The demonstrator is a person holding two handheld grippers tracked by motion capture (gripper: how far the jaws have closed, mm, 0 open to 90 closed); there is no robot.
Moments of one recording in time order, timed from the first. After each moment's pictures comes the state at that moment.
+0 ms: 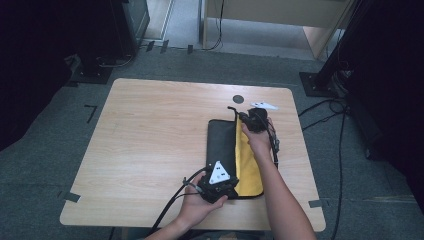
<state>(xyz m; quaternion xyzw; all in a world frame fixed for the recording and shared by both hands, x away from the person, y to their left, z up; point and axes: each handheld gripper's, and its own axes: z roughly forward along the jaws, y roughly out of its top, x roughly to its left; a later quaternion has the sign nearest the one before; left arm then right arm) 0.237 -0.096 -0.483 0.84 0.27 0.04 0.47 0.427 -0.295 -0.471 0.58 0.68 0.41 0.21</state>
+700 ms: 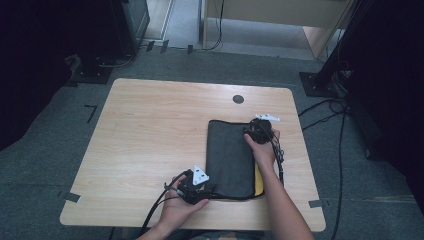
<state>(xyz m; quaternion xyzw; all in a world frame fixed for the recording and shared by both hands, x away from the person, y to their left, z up) 0.236 -0.048 -0.514 0.86 0.34 0.12 0.37 0.413 -0.311 -0.517 0.62 0.67 0.34 0.23</state>
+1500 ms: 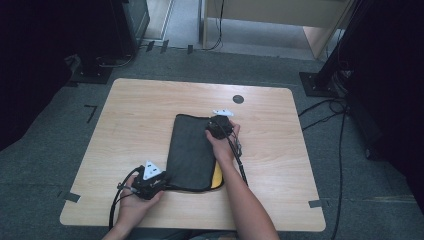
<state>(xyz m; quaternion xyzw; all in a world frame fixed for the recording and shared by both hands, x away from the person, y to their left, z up) 0.251 0.082 -0.512 0.82 0.42 0.15 0.36 0.440 -0.171 -0.518 0.60 0.68 0.34 0.24</state>
